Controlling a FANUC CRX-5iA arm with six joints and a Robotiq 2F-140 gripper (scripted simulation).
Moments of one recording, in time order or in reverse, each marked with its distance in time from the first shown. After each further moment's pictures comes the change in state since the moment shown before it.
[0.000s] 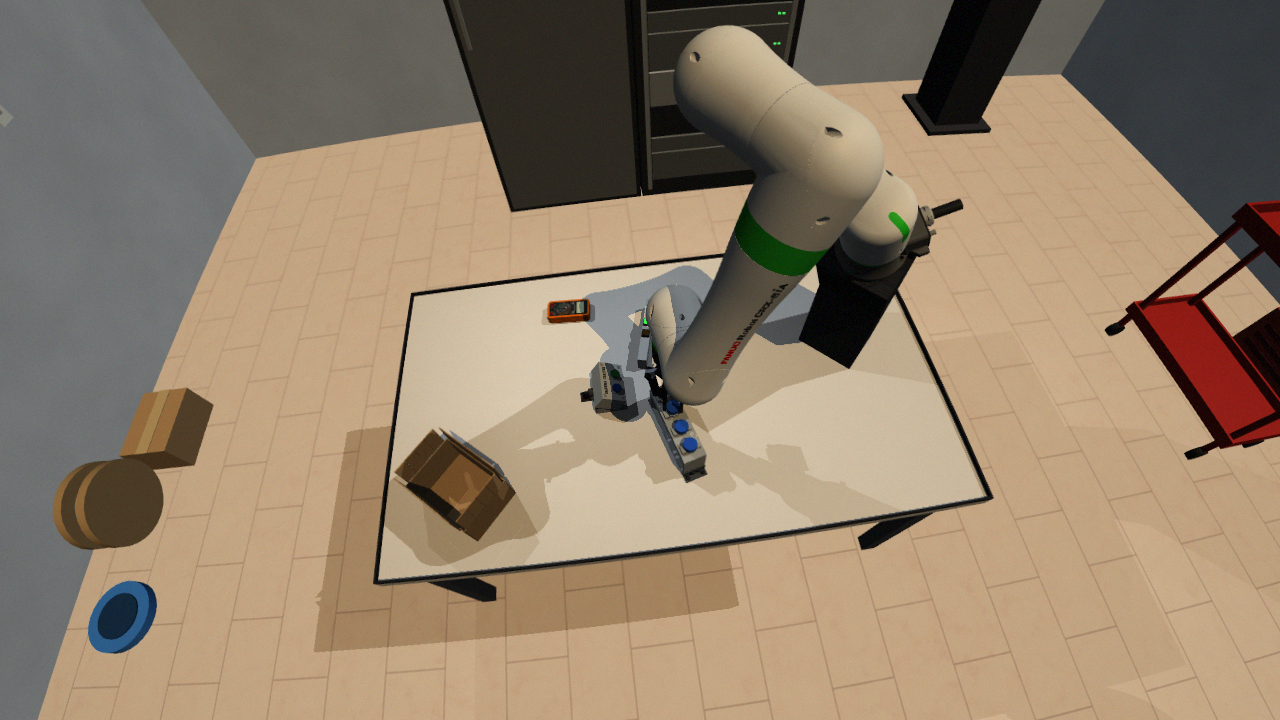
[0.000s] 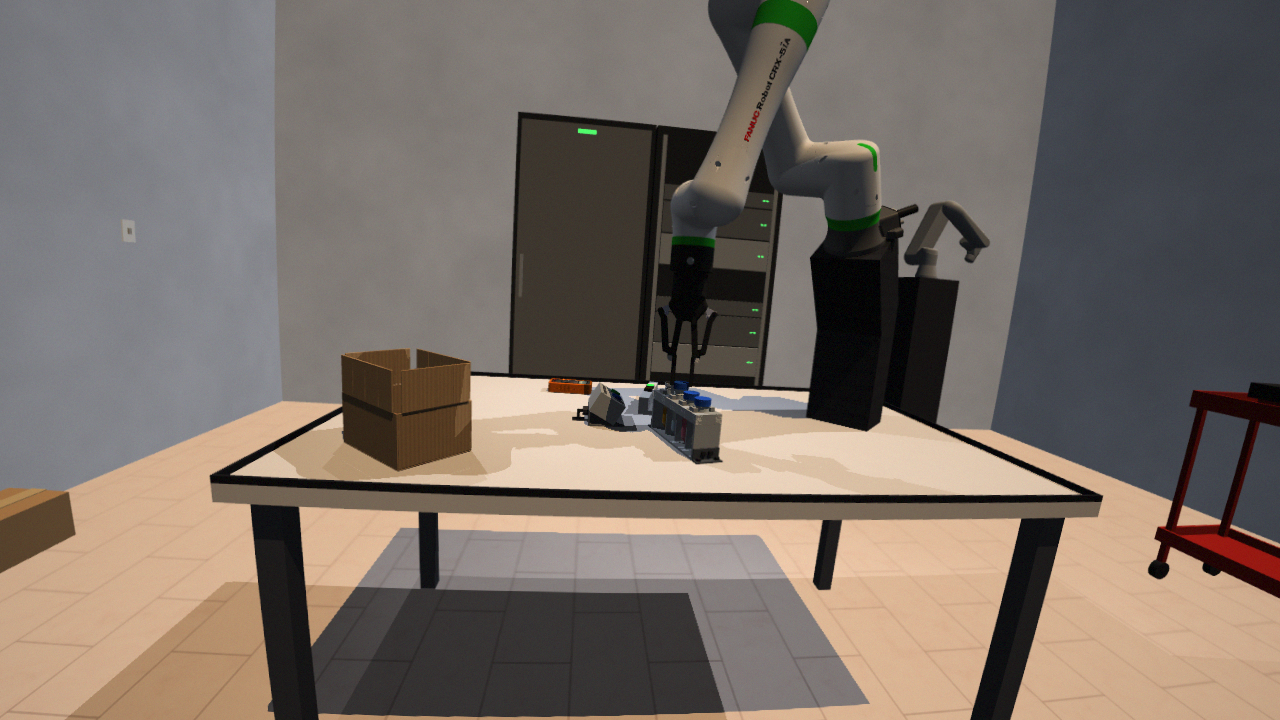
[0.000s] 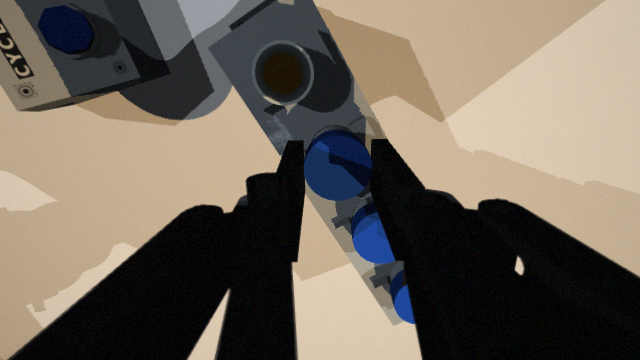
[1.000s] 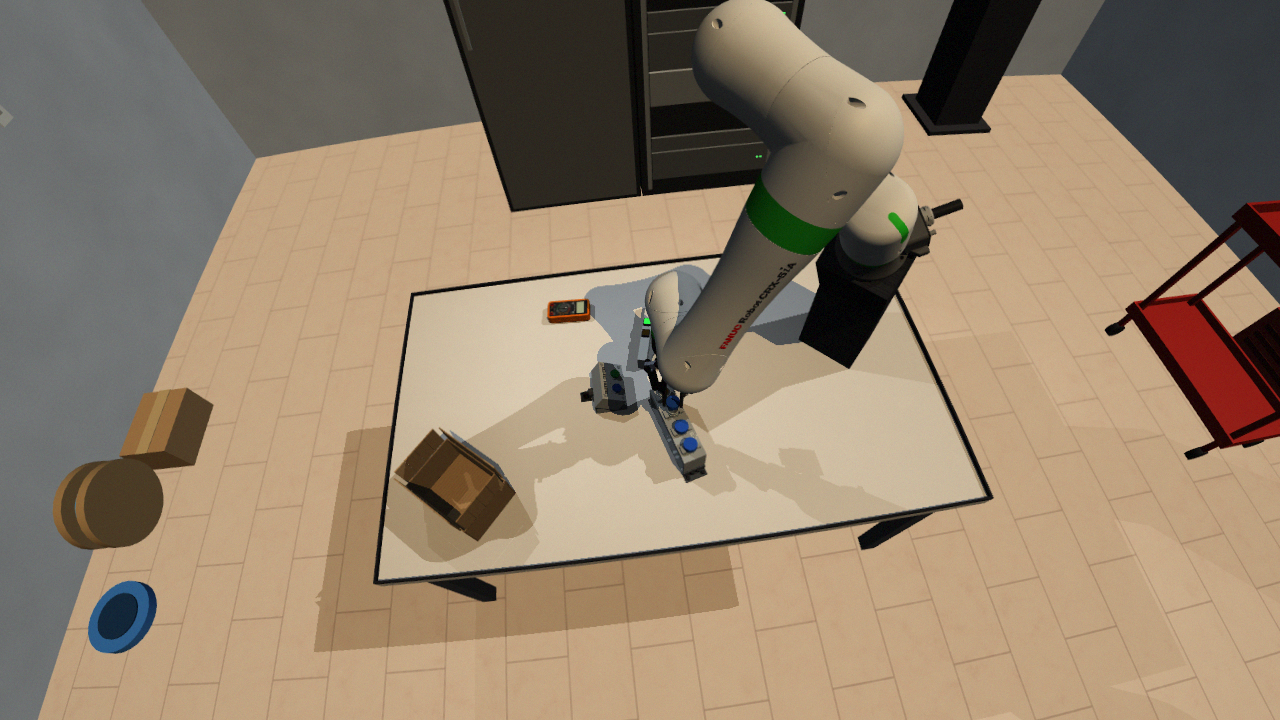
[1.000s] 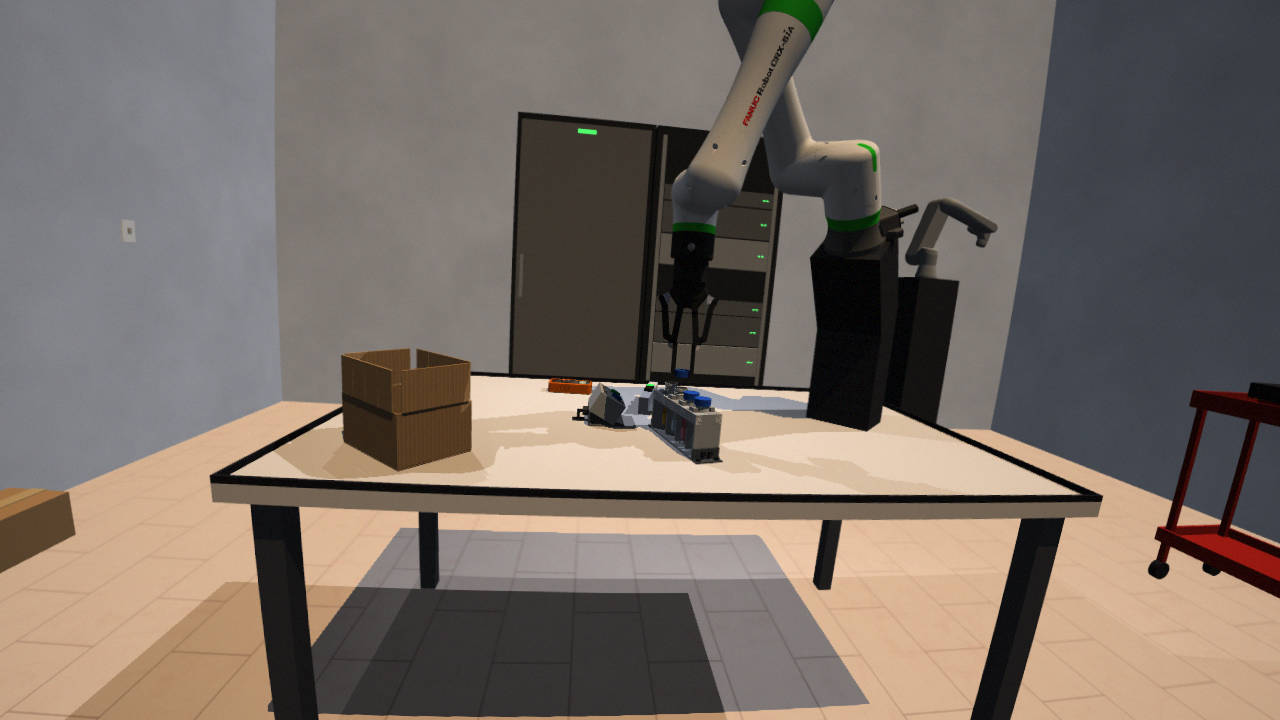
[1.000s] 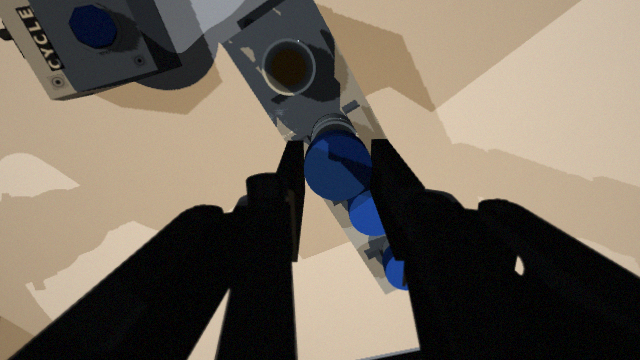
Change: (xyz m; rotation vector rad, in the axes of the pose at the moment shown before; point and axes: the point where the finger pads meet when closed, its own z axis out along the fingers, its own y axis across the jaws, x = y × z) arm 0.000 -0.001 -0.028 -0.002 -0.024 -0.004
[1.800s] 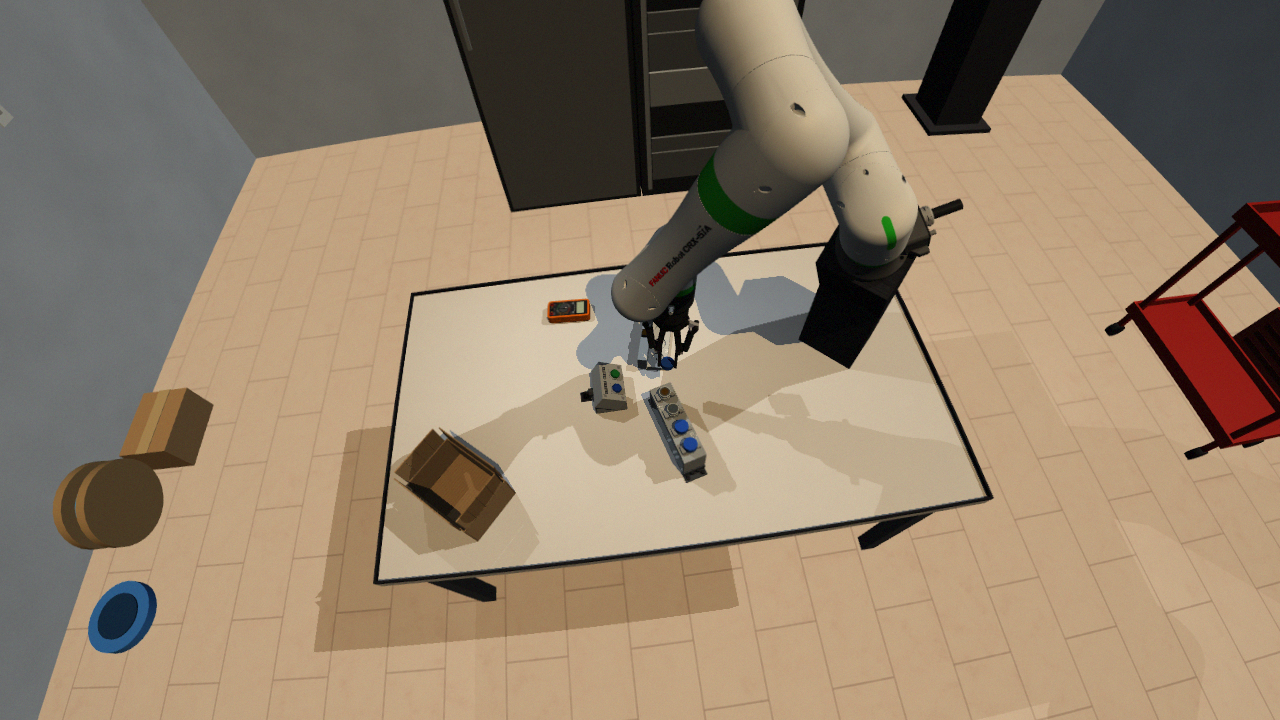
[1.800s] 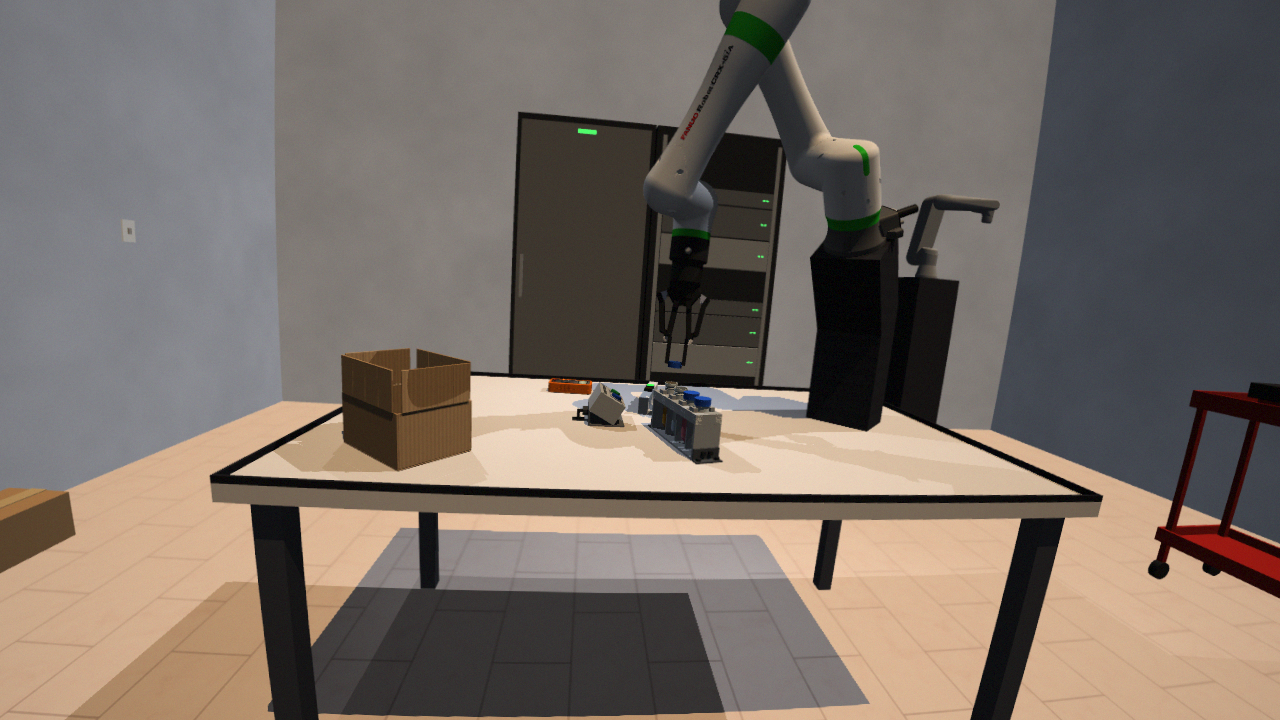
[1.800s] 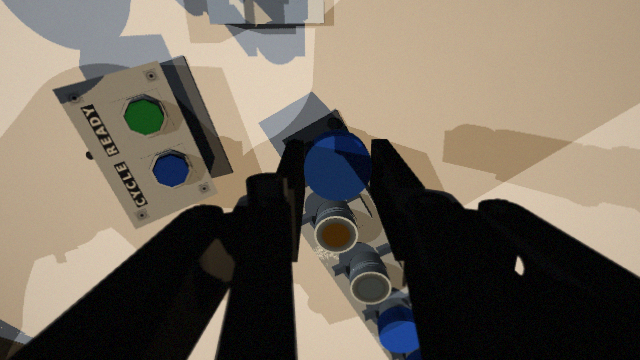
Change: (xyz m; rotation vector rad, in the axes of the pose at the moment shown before) arm 0.112 -0.024 -0.003 0.042 -0.041 -0.014
